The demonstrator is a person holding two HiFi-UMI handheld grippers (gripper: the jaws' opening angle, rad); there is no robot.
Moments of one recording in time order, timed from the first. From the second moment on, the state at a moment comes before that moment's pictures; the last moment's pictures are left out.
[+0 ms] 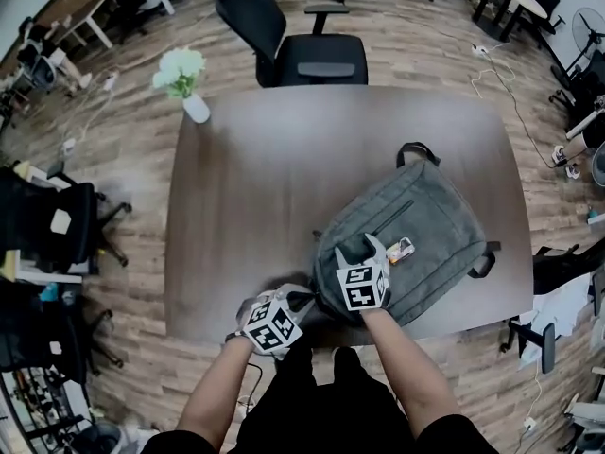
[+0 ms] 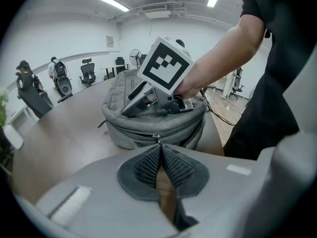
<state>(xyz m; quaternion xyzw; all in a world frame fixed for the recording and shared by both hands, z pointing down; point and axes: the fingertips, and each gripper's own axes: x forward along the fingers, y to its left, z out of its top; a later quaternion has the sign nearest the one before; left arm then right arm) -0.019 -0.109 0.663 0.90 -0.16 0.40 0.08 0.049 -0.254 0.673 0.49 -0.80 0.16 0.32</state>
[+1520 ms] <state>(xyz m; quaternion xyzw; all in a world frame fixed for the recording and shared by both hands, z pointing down) -0.021 -0.104 0.666 0.89 -0.20 0.38 0.13 0.110 -0.116 0.666 0.10 -0.90 0.11 0.42</state>
